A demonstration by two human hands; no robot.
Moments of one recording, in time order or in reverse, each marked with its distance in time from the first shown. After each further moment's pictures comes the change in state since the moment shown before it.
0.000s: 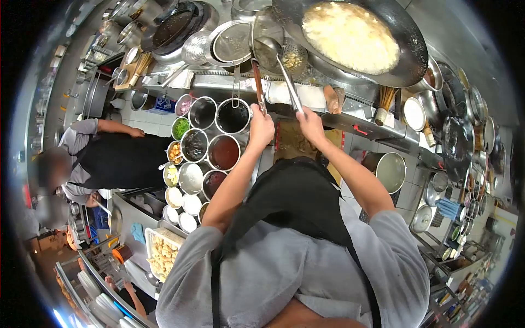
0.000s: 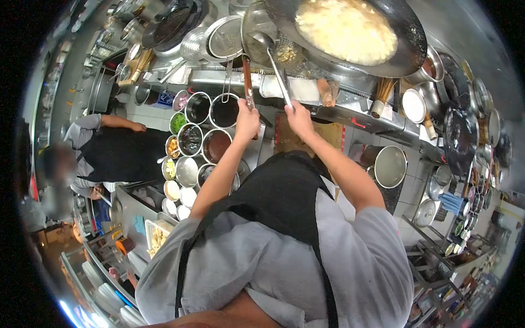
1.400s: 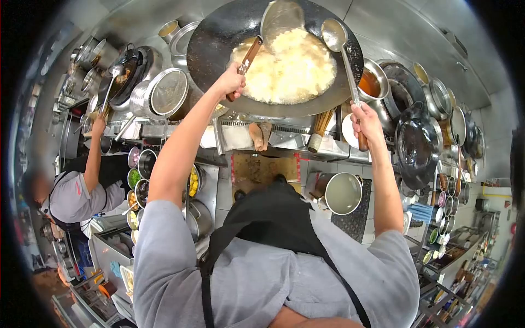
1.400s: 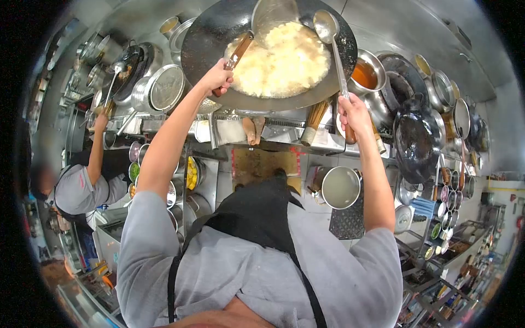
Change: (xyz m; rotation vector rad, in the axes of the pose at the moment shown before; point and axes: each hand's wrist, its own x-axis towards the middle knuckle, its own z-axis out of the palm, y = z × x) left_hand 0.163 0.241 0.144 -0.100 -0.537 0.023; right_hand 0.040 0.032 -0.405 0.487 0.125 0.299
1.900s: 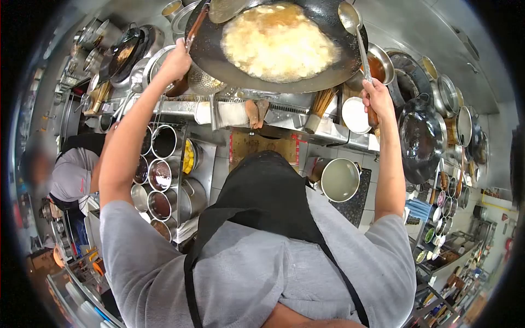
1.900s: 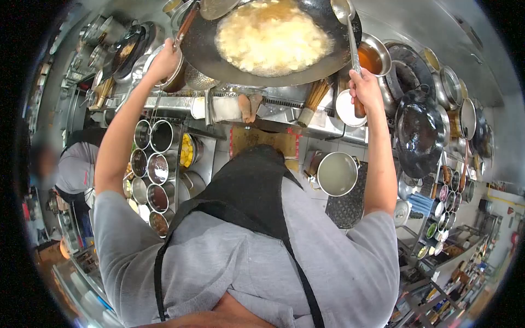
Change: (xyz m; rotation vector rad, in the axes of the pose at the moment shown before) left_hand -0.059 -0.008 -0.105 1.005 0.524 0.291; right_hand 0.020 -0.010 -0.033 -0.137 0.039 -0.054
